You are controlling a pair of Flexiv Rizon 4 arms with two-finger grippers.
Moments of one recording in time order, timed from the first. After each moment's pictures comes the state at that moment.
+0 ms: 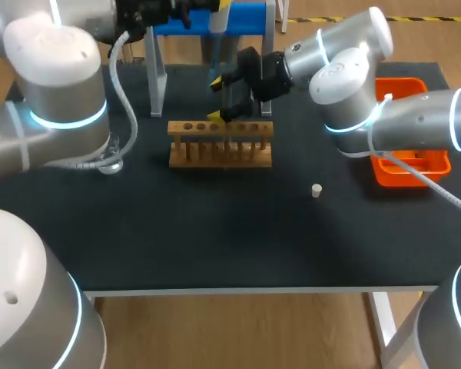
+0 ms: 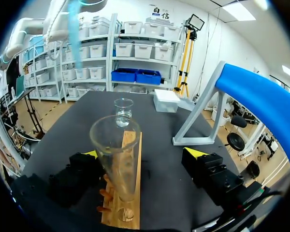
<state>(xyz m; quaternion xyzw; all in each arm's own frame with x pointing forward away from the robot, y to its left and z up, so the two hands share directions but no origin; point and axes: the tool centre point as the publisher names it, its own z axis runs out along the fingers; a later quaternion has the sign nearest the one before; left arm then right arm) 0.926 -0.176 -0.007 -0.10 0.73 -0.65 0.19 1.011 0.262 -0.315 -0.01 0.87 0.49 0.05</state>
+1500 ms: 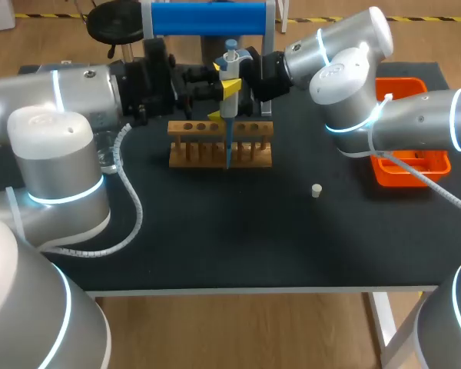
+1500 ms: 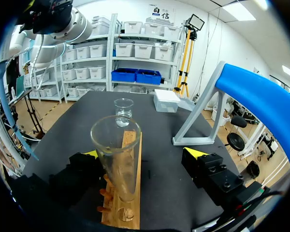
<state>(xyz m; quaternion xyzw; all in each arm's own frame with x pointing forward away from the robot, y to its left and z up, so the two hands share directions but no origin) 0.838 -0.191 -0.107 -0.09 0.71 -0.69 0.10 1.011 0.262 -0.314 -0.01 0.87 0.49 0.05</state>
